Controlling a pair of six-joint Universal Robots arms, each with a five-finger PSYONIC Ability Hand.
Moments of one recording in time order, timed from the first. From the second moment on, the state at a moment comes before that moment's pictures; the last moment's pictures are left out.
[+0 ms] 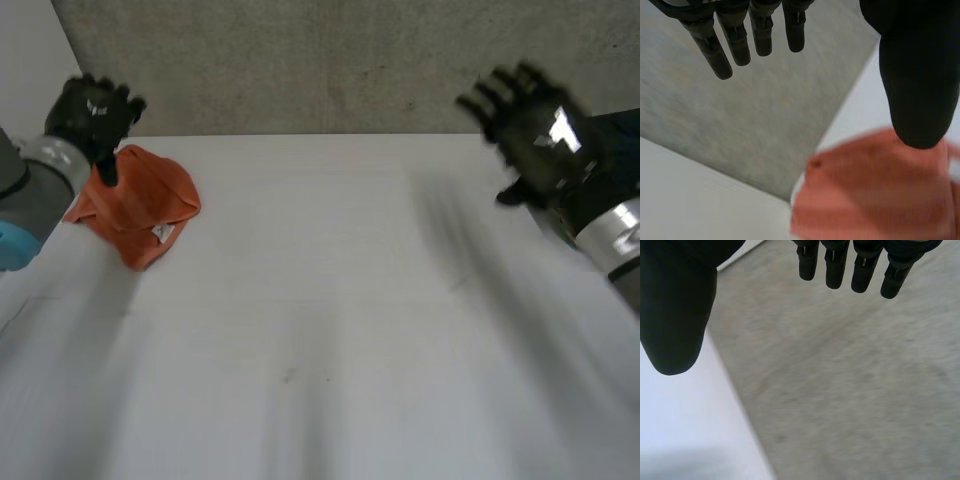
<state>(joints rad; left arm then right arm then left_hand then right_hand) 4.63 -2.18 -1.08 3.24 -1.35 3.88 1.67 -1.41 1.84 -0.70 0.96 2.66 0.24 0.23 0.22 0.22 0.05 0.24 0.22 0.21 0.21 0.05</state>
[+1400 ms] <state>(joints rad) 3.85 -2.25 -1.21 3.51 -1.44 3.25 1.60 -1.46 1.97 -0.41 1.28 2.60 0.26 0.26 0.26 0.25 0.07 0.24 0.22 0.21 0.21 0.05</state>
